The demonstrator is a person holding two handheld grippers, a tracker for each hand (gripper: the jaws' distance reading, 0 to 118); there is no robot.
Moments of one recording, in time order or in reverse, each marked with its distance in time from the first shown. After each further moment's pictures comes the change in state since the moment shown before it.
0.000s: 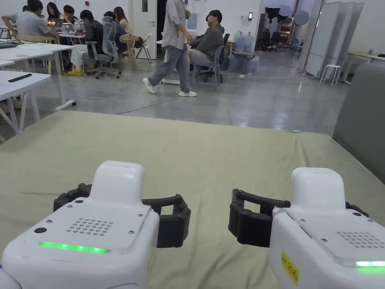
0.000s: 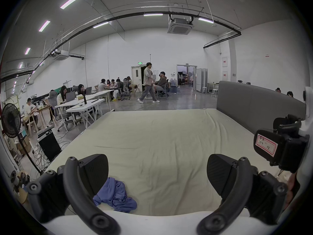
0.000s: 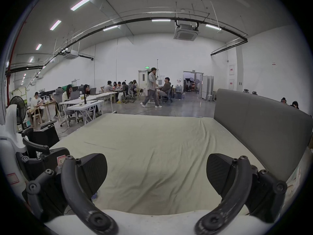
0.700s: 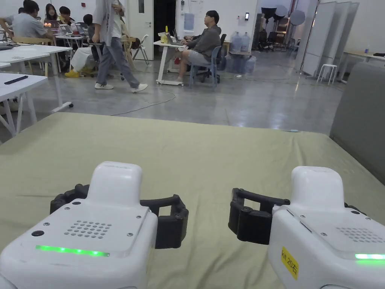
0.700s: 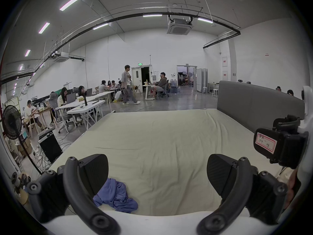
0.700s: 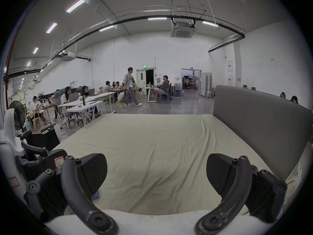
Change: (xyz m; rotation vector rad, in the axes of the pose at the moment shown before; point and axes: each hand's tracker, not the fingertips) left arm 0.003 0.000 0.002 0.010 0.008 -0.013; right arm 0.005 0.000 -0.002 -0.018 -0.005 -0.035
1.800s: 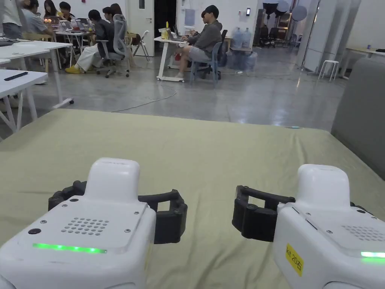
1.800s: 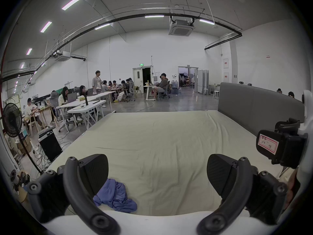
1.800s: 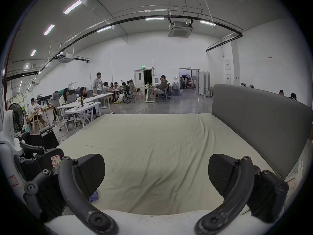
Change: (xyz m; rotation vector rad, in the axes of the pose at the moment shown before) left arm -0.001 0.000 -0.003 0.014 0.005 0.016; right arm 0.004 -0.002 -0.003 -0.001 -0.014 -0.018
